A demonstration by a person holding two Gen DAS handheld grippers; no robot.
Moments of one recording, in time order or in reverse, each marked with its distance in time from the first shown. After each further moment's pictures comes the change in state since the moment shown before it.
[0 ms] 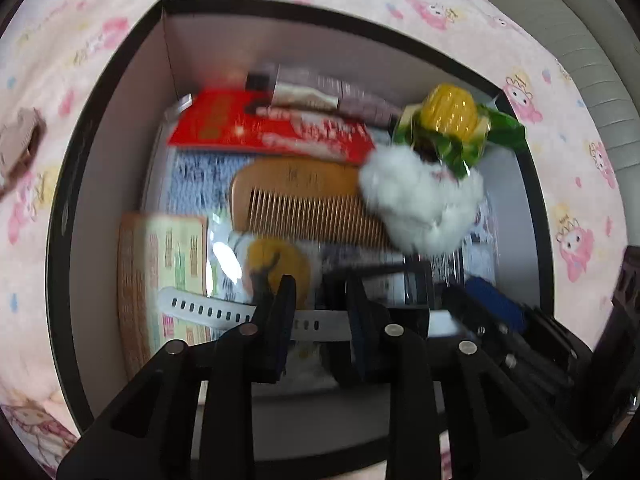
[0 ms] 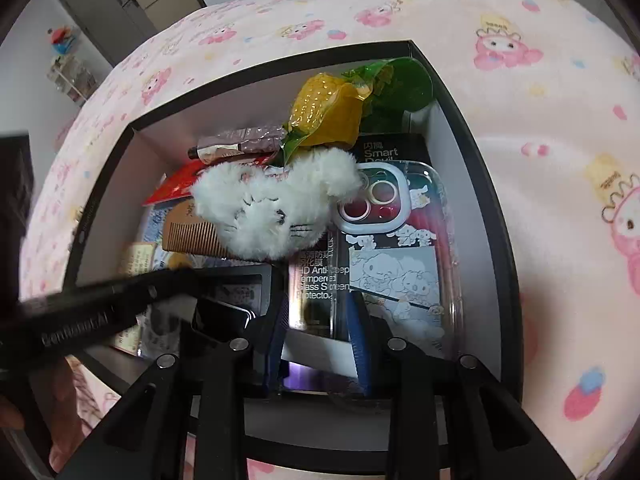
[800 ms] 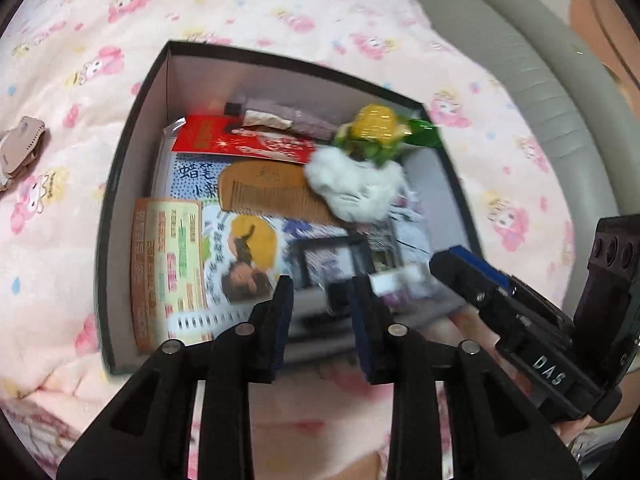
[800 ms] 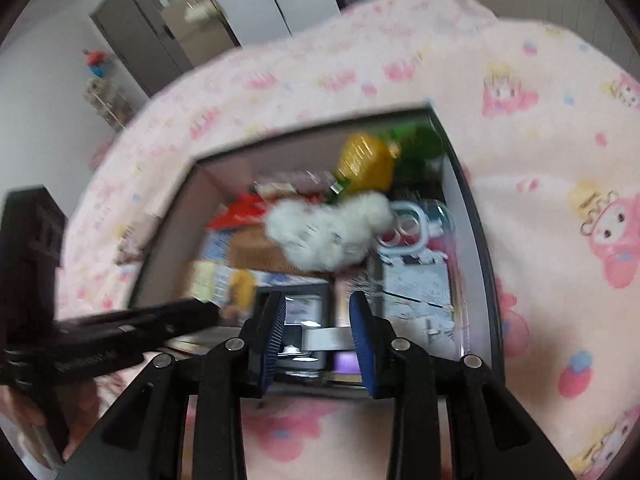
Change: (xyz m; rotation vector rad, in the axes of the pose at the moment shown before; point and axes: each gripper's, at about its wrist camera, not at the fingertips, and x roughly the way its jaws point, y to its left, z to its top) left arm -0.058 0.000 -0.043 0.088 -0.146 -0.160; right arm -0.071 0.017 -0.025 -0.038 -0.217 0.101
